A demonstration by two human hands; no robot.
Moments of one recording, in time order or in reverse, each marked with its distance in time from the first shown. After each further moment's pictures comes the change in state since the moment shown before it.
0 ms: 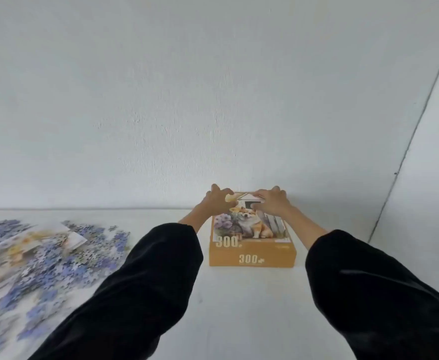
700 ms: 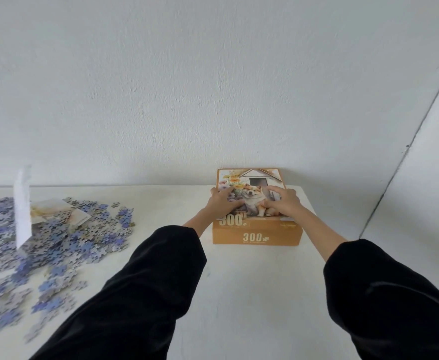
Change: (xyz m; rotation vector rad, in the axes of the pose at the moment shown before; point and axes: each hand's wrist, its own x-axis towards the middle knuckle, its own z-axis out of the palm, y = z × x) left_hand -0.024 -0.026 0.057 -0.233 -0.035 -0.135; right_hand -0.037 0.023 0.042 0.382 0.008 0.160
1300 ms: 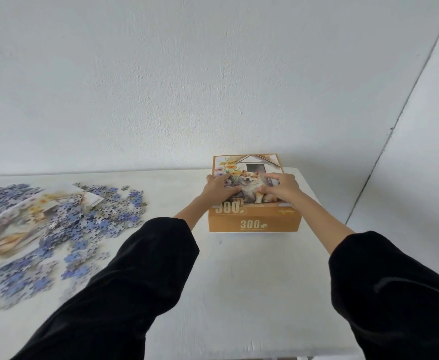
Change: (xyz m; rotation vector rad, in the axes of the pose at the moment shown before) left_hand -0.056 -0.012 -0.018 0.032 0.035 0.078; right_hand -0.064 -0.027 0.010 0.051 0.088 0.006
